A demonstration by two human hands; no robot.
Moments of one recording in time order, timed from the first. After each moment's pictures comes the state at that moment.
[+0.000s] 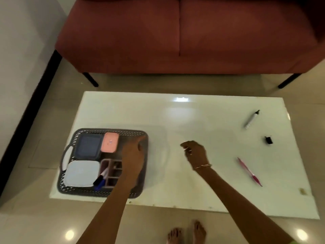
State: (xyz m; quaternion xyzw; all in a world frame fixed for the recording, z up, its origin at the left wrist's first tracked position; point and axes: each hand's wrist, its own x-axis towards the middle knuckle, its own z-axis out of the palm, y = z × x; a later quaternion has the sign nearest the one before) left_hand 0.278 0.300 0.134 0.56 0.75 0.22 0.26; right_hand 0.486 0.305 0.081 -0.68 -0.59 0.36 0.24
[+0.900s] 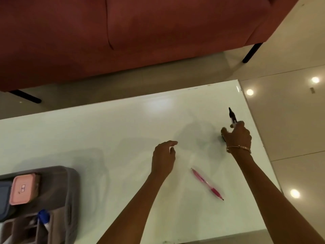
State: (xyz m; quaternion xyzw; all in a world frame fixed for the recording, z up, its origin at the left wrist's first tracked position) left_hand 0.584 0.371 0.017 0.63 0.63 0.16 0.42; right_hand 0.816 0.376 0.006 -0.90 -0.33 0.20 0.19
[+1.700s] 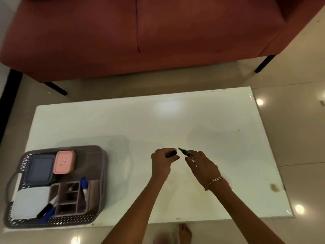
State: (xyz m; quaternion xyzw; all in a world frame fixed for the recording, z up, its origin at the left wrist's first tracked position) left_hand 0.512 0.324 0.069 0.43 0.67 0.25 0.54; right_hand 0.658 0.286 0.067 -0.72 -0.61 0.33 0.08
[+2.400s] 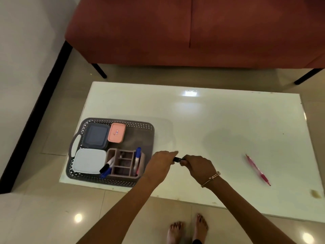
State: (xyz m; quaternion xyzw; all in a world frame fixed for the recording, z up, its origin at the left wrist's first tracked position) left_hand 0.325 0.263 0.101 0.77 0.58 0.01 0.27; right_hand 0.486 0.262 0.104 -0.58 -0.75 0.33 -0.05
